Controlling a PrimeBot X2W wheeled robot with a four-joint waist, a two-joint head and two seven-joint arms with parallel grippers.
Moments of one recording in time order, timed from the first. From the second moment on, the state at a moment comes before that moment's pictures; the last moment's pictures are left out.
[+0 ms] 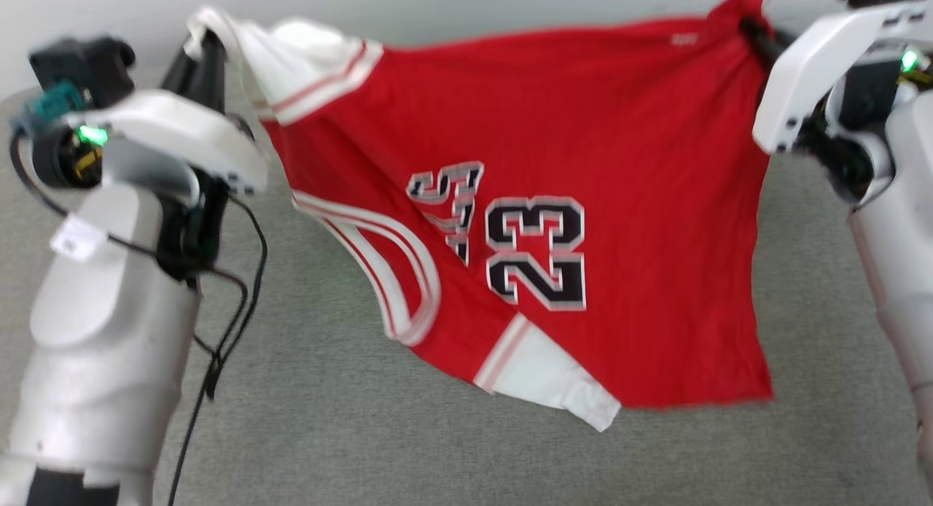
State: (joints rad) left arm -0.77 0.33 -0.25 0.46 -0.59 0.01 -0.09; right arm -1.00 -0.26 0.27 0.75 0.46 0.13 0.30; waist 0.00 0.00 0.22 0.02
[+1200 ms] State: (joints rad) left arm -1.59 0.41 -0.26 0.89 -0.53 -0.08 -0.18; right arm -1.66 -0.20 0.21 0.98 0.34 0.13 0.00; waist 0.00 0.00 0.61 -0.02
